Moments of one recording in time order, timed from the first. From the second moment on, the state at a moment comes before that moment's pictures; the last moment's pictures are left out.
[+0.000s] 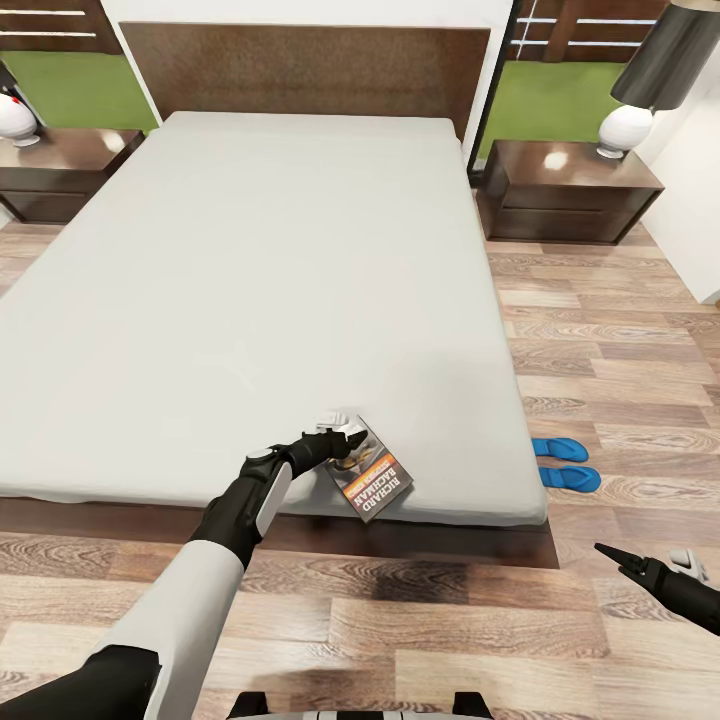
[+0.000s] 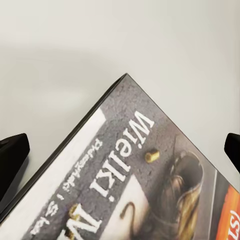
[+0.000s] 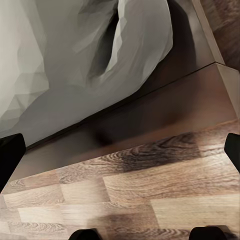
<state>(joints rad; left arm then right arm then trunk) -0.85 -0.17 -0.04 -0.77 0.11 0.32 -0.39 -0.47 -0.64 -0.10 -0.51 -0.73 0.47 0.94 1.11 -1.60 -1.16</state>
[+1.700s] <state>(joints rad) -0.85 -0.17 -0.04 -0.77 0.11 0.32 -0.39 -0.47 -0.64 -0.10 -0.51 -0.73 0.47 0.94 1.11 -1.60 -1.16</state>
